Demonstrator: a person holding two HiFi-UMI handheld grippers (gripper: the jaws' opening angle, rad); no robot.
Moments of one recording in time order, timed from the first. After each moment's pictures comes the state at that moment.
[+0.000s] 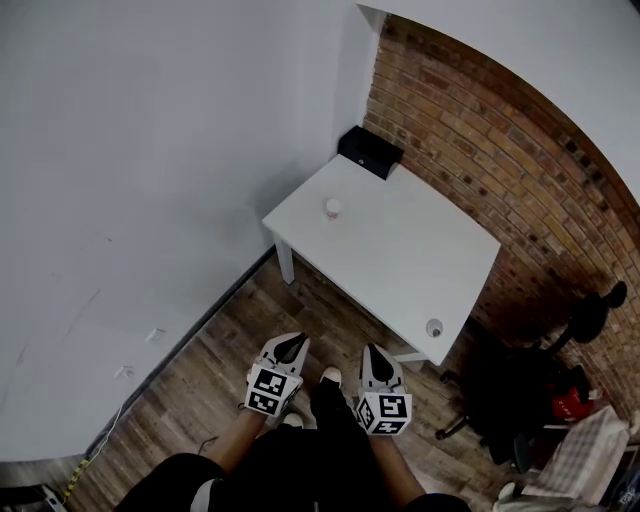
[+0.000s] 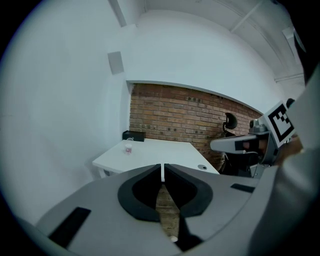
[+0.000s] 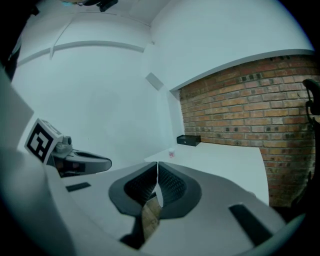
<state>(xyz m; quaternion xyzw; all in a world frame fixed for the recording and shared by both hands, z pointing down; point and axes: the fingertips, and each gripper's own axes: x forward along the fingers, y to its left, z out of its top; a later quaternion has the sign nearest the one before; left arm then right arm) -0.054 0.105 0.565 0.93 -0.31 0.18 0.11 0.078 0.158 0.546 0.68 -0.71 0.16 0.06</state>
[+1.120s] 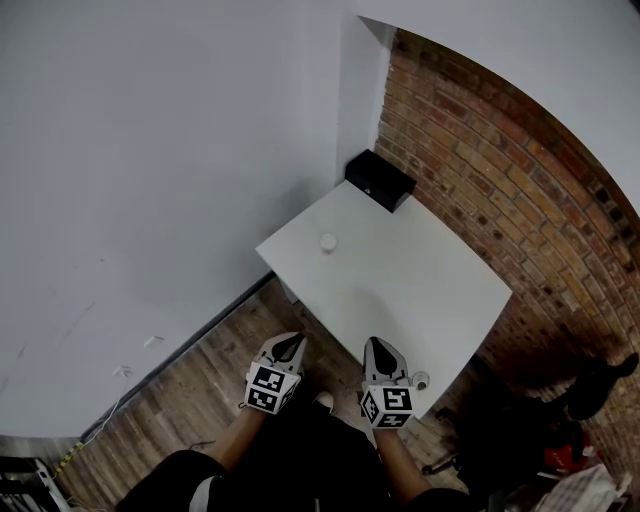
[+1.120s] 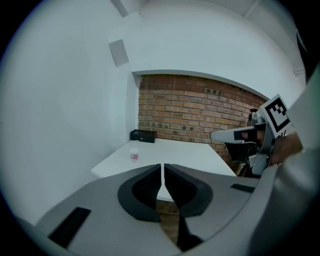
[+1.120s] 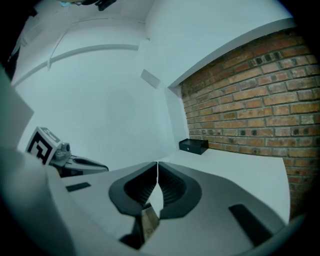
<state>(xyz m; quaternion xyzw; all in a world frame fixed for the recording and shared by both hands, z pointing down) 0.033 -0.007 0.573 0.89 -0.38 0.21 0.13 0.186 0.018 0.542 0.62 -0.76 0.16 0.05</state>
